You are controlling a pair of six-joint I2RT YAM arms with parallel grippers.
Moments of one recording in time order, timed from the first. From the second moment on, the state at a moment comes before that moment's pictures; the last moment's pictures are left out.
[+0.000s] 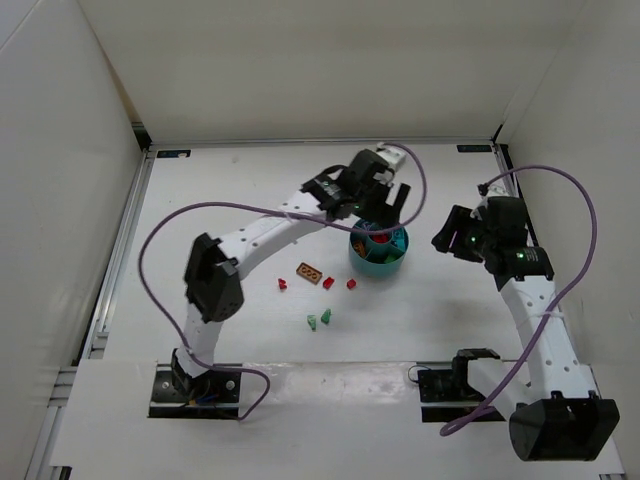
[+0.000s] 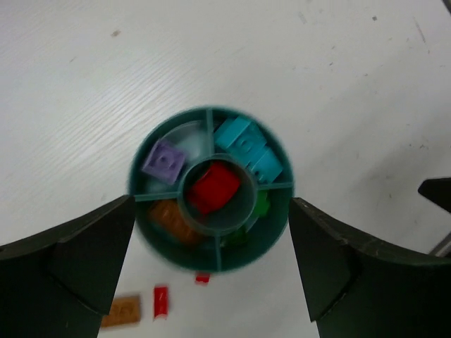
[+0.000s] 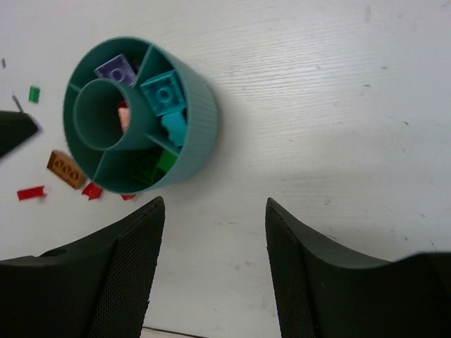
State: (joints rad) left arm -0.90 2.09 2.02 -0.64 -0.06 -0.25; right arm 0.04 0.95 0.92 -0.69 -0.18 0.31
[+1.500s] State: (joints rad) left arm -0.75 0.66 0.75 -1.05 -0.41 -1.02; right arm 0.94 1.91 1.34 -0.66 0.17 0.52
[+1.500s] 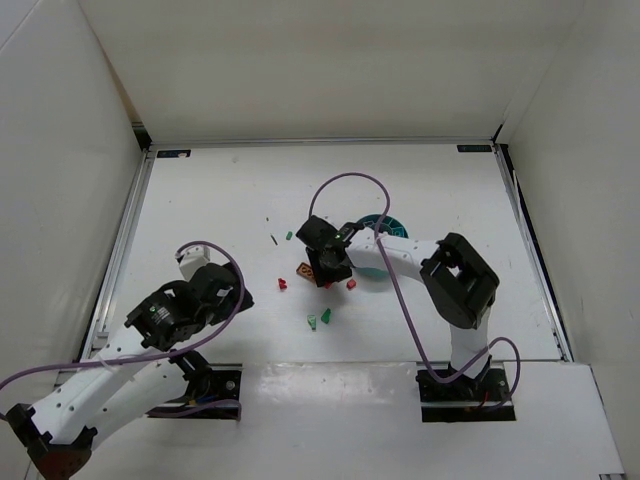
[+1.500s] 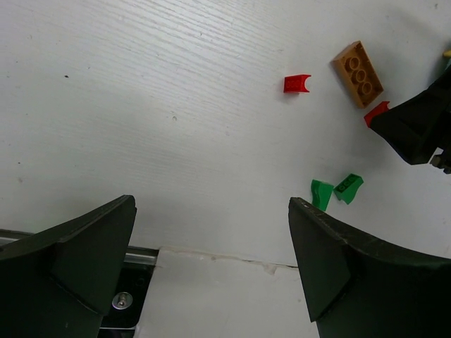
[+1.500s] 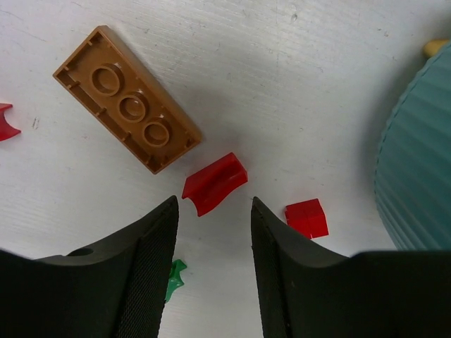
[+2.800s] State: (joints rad) left arm -0.75 0.83 0.79 -1.00 -0.41 -0.96; right arm 0.90 1.72 1.34 -0.69 0.17 0.51
